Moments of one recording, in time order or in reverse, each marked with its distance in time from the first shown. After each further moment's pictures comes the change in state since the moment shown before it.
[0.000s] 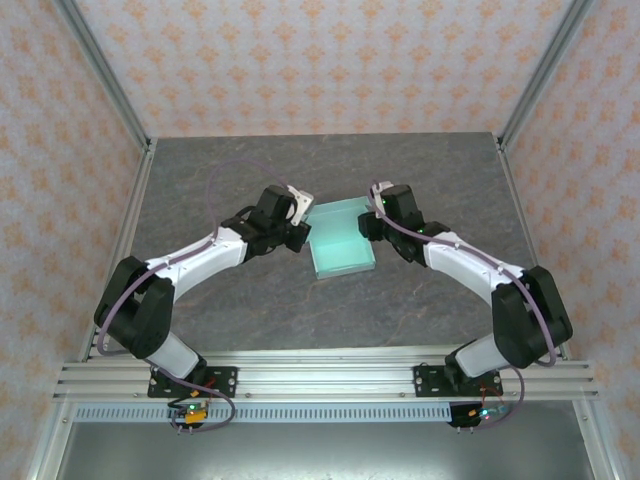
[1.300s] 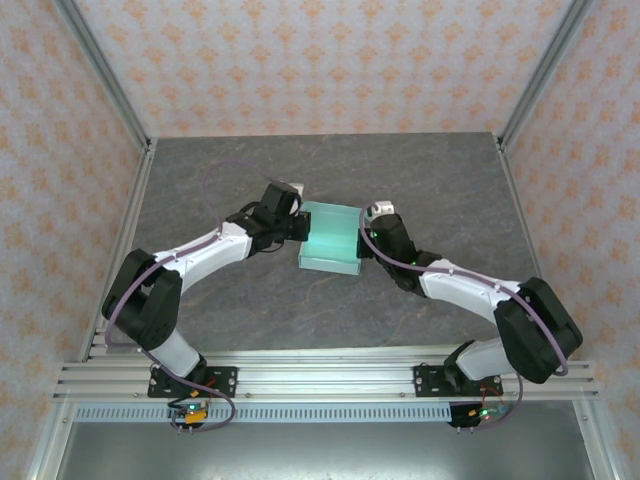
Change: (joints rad) left arm 0.001 0.053 0.043 0.028 -0.033 -0.369; right arm 0.157 -0.088 -0.239 0.277 0.227 0.171
